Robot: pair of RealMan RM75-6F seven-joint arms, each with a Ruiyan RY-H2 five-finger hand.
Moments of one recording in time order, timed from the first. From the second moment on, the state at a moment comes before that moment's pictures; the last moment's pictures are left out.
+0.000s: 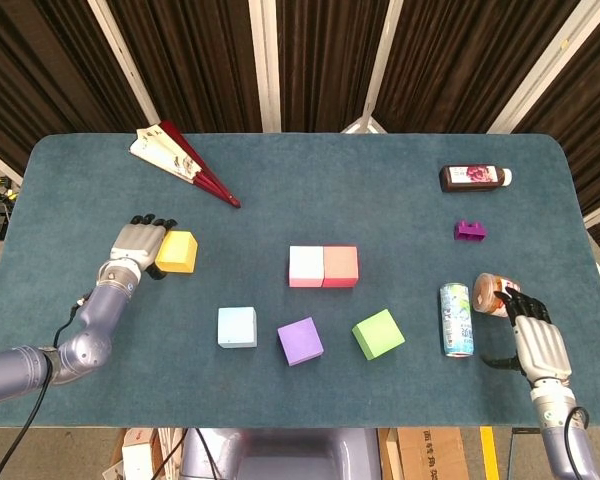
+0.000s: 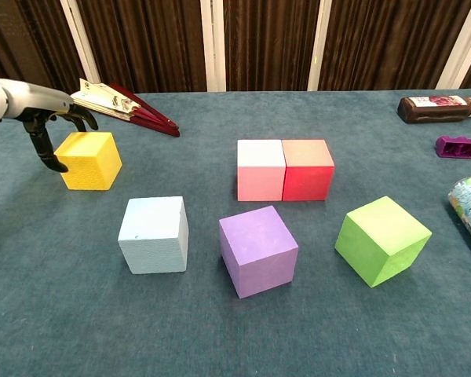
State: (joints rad) left arm -1.01 -1.32 -0.12 -1.49 0.28 0.79 0.73; right arm 0.24 -1.17 0.08 -1.75 -1.10 1.22 -0.12
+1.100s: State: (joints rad) left arm -1.07 -1.37 -0.07 -1.42 0.25 0.79 0.68; right arm 0.24 -1.17 0.11 -1.77 -1.02 1.20 -0.17
